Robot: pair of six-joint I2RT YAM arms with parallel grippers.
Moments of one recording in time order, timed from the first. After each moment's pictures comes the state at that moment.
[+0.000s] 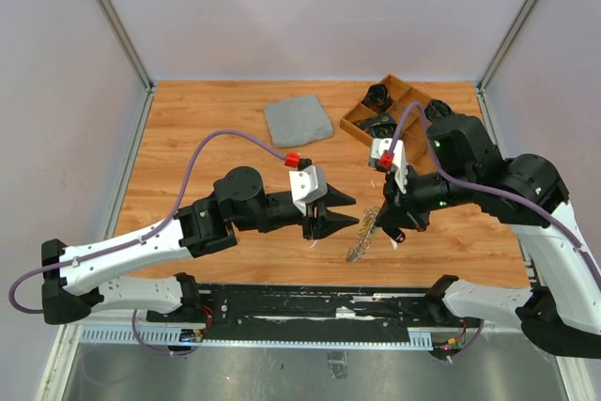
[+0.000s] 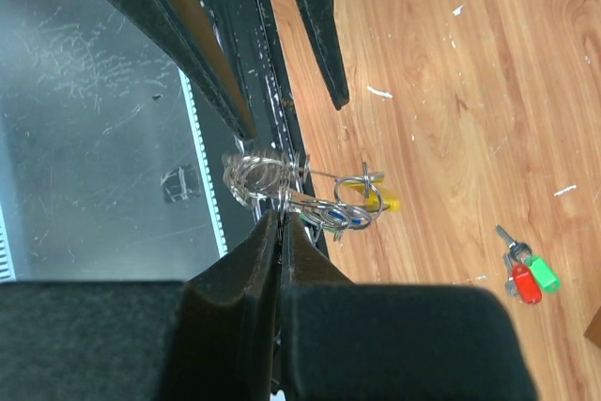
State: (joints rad) left arm -1.19 1.06 1.04 0.06 0.21 -0.02; right arm 0.74 1.09 1.72 -1.42 -0.55 -0.31
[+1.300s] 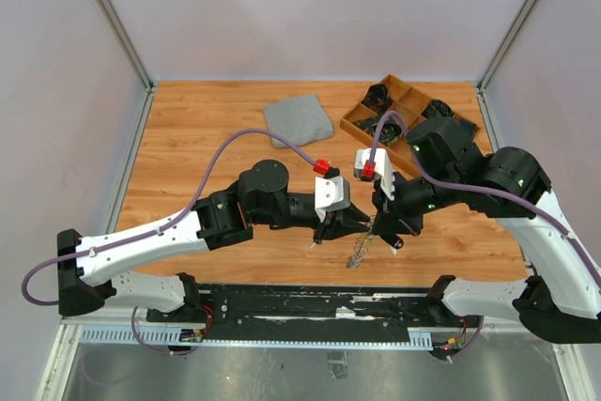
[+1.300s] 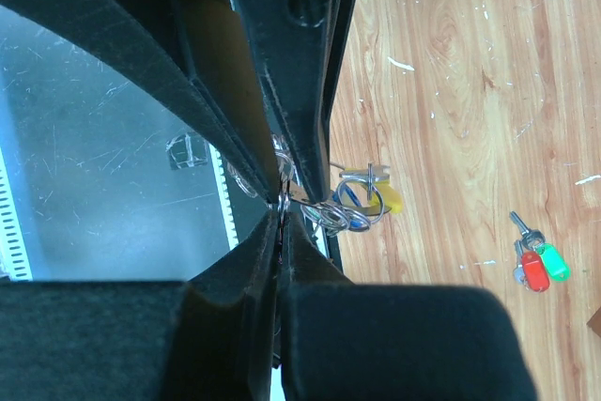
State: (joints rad) left arm -1.19 1.19 1.13 -0.04 0.37 0.07; right arm 0.85 1.16 1.76 -1.50 -0.48 -0.31
